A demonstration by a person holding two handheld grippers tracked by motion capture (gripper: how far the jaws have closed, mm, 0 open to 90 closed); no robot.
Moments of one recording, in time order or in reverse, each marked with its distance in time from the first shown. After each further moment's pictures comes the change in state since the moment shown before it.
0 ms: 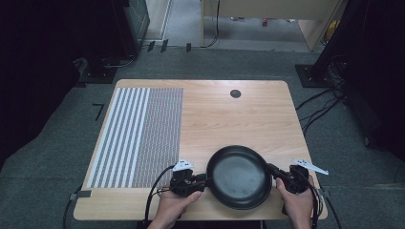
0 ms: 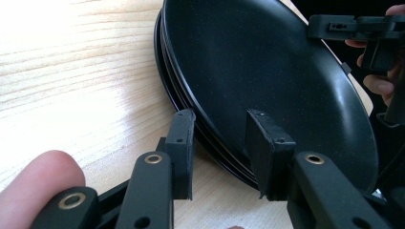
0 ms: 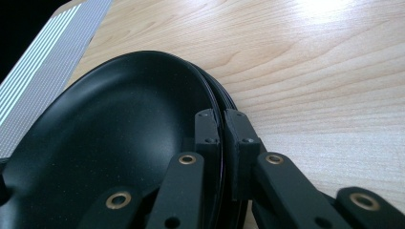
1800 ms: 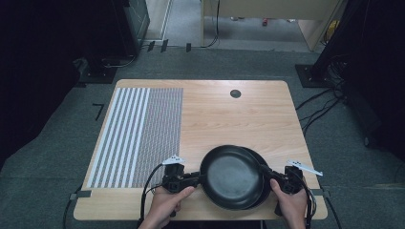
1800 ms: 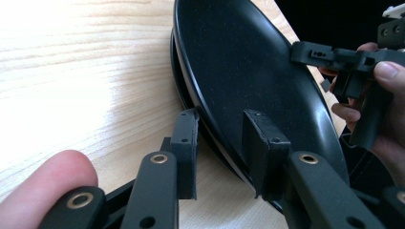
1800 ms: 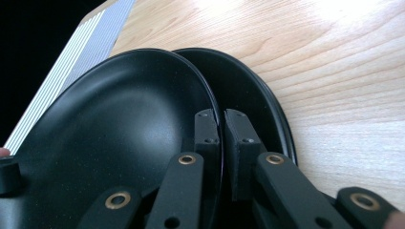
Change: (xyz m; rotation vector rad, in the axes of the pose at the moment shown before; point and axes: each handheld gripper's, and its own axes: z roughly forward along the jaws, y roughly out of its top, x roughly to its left) left arm 0.014 0.009 -0.019 -0.005 -0.048 -0.111; right arm 0.006 -0.009 0.012 0.004 0.096 0.071
